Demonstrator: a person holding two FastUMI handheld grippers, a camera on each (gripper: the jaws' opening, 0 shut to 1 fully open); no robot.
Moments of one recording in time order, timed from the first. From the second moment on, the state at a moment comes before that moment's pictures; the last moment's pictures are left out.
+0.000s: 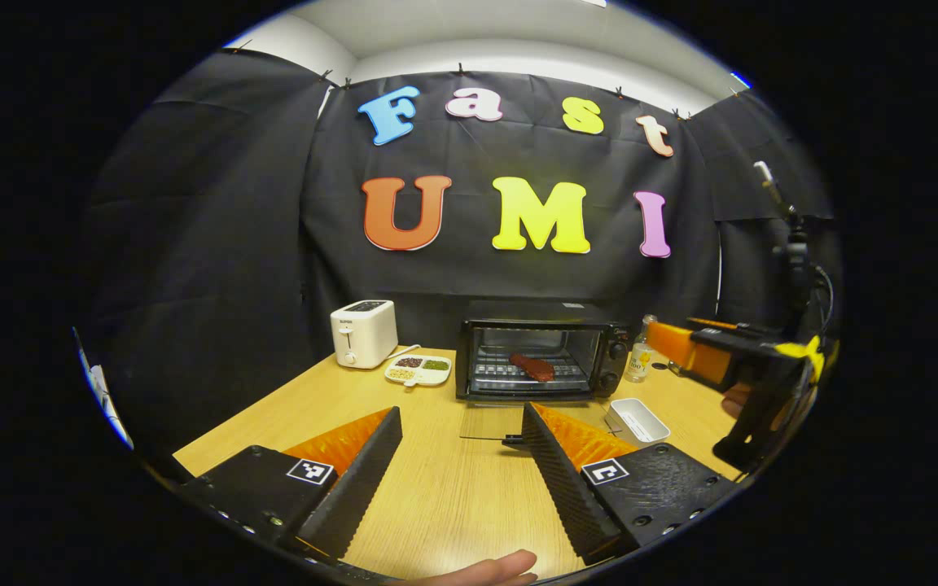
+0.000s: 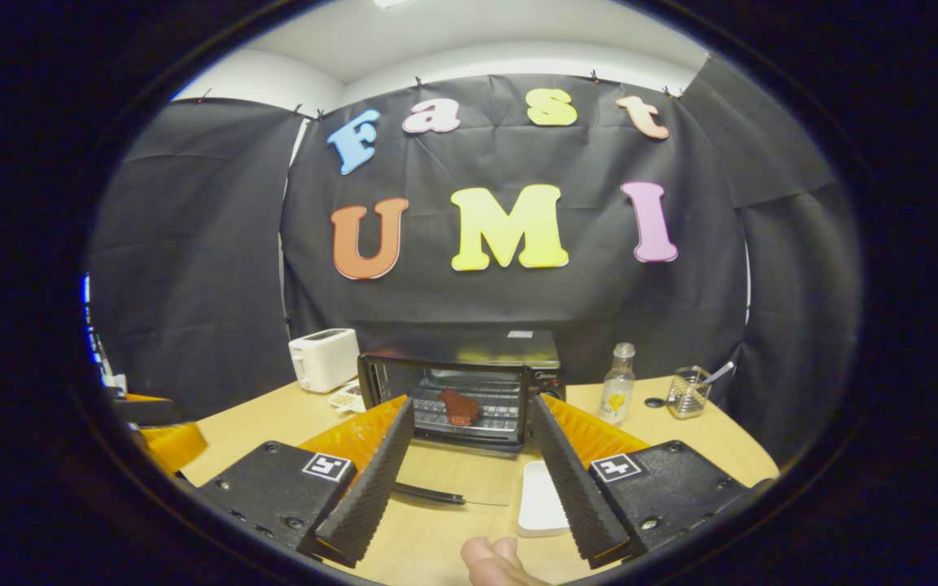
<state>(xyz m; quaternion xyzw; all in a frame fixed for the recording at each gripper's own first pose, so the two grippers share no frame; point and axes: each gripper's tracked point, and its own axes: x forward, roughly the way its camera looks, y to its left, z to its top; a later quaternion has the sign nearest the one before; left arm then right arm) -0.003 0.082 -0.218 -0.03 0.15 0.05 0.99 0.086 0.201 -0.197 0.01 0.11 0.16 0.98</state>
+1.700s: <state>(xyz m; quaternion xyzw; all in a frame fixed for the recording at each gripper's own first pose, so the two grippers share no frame) 0.121 -0.035 -0.411 -0.01 0.38 -0.01 0.93 0.041 -0.021 -0.096 0.04 0.02 0.02 1.00</state>
